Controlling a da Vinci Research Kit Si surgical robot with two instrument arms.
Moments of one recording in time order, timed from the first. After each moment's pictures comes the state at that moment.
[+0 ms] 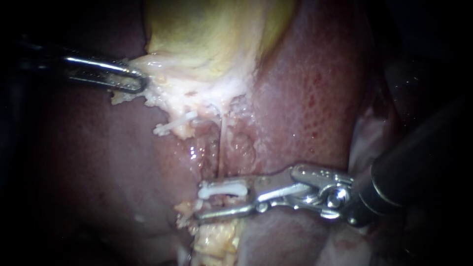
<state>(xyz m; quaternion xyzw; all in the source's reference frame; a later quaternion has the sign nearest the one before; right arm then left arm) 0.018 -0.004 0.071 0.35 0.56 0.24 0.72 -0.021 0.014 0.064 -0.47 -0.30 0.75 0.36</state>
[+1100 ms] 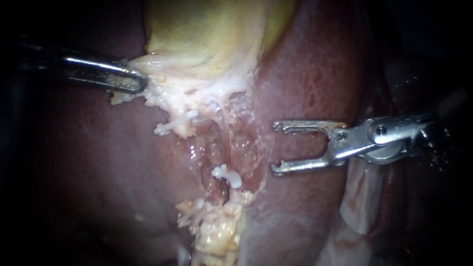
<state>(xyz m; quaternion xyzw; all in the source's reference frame) 0.005 0.003 0.067 0.16 0.57 0.11 0.80 -0.022 0.013 0.065 -0.47 -0.30 0.75 0.36</state>
